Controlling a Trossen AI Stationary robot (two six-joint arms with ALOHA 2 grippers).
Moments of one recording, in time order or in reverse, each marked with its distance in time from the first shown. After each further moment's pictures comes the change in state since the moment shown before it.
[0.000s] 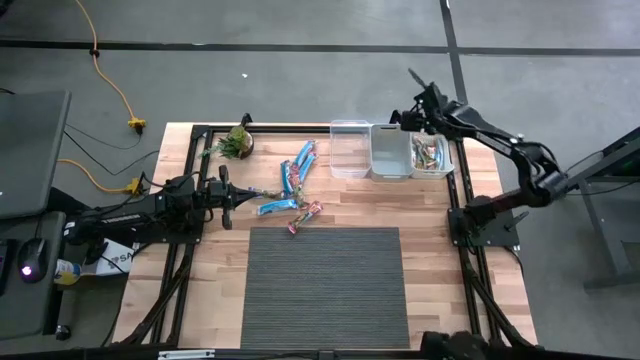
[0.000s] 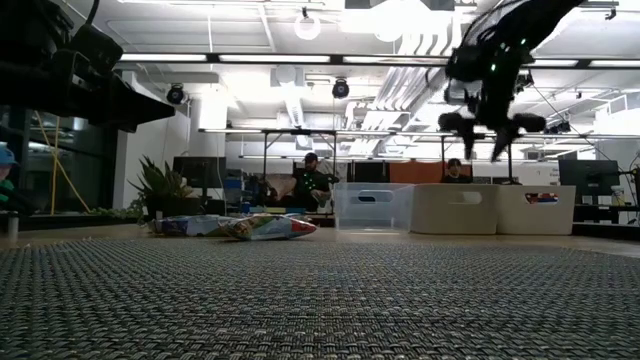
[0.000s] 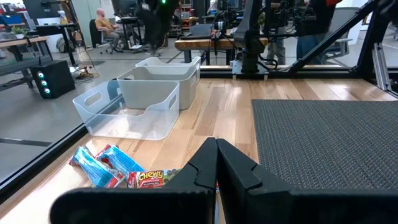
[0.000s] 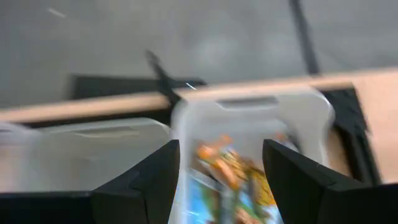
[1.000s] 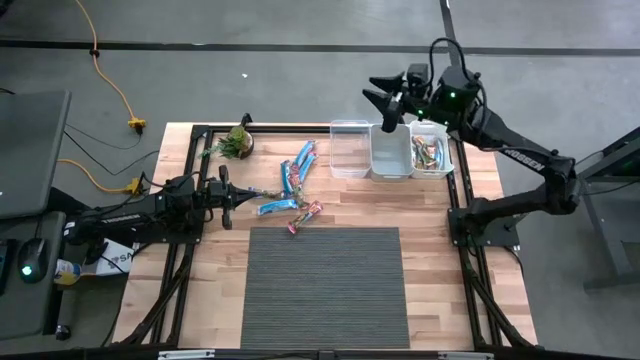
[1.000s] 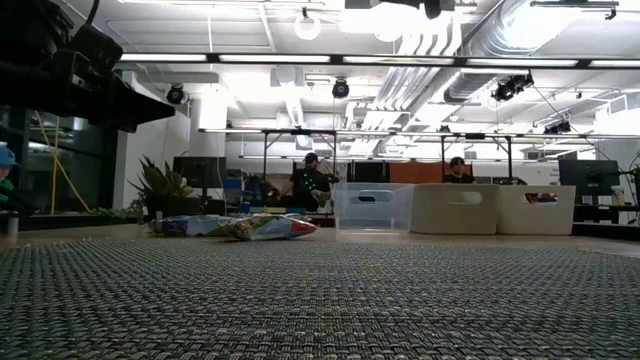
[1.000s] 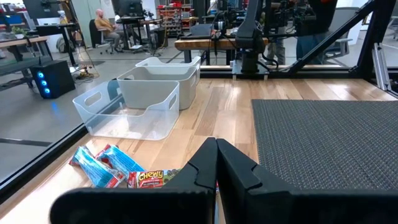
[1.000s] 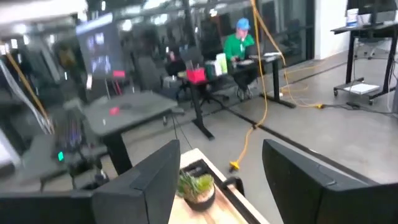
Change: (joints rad) left arm 0.000 0.000 0.000 0.000 0.000 0.000; right arm 0.419 -0.119 0.353 0.523 -0.456 -0.444
